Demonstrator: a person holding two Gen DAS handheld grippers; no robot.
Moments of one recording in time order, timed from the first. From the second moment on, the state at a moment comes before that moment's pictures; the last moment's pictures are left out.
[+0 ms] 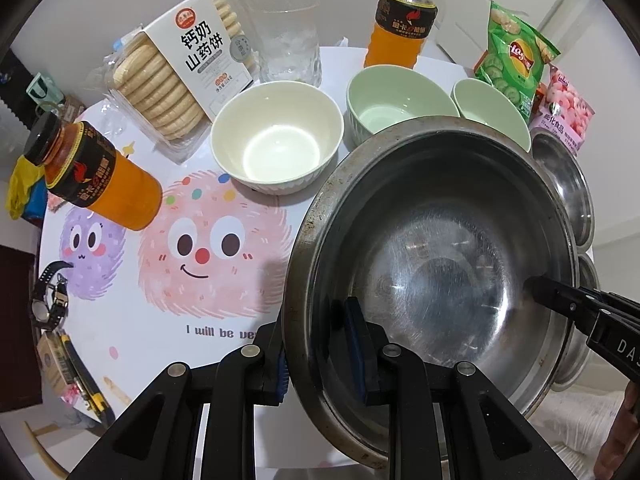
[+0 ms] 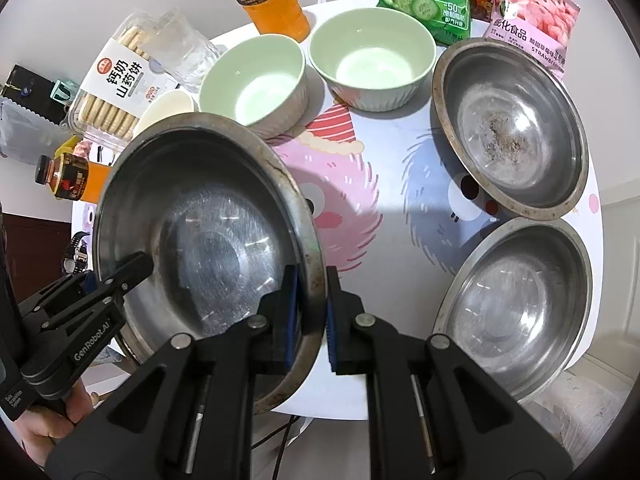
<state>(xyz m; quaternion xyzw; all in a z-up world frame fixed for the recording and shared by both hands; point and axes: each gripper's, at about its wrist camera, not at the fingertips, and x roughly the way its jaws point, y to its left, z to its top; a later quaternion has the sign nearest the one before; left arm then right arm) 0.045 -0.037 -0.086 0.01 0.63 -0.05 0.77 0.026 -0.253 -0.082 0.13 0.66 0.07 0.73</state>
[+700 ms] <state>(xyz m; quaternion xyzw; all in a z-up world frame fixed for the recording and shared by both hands) 0.077 -0.135 -0.068 0.07 0.61 -0.12 0.78 0.029 -0.329 -0.066 0.18 0.64 0.01 0.74</state>
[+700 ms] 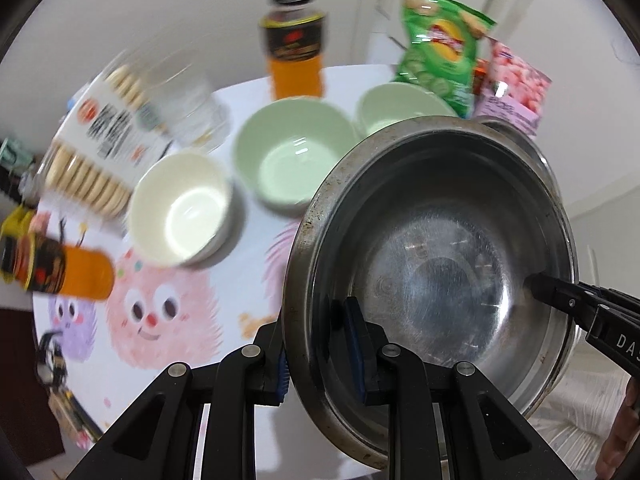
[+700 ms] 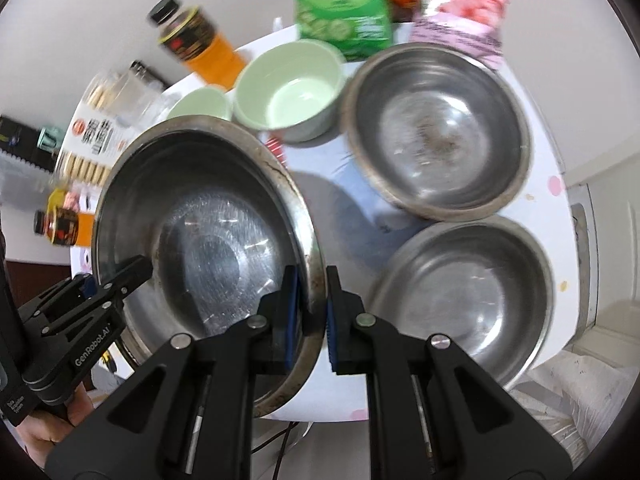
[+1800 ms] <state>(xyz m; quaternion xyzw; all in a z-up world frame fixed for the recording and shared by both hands) 0.168 -0.318 -0.111 0.13 0.62 -0.18 0.75 0.084 -0.512 -0.106 0.23 0.65 -0.07 0.72</state>
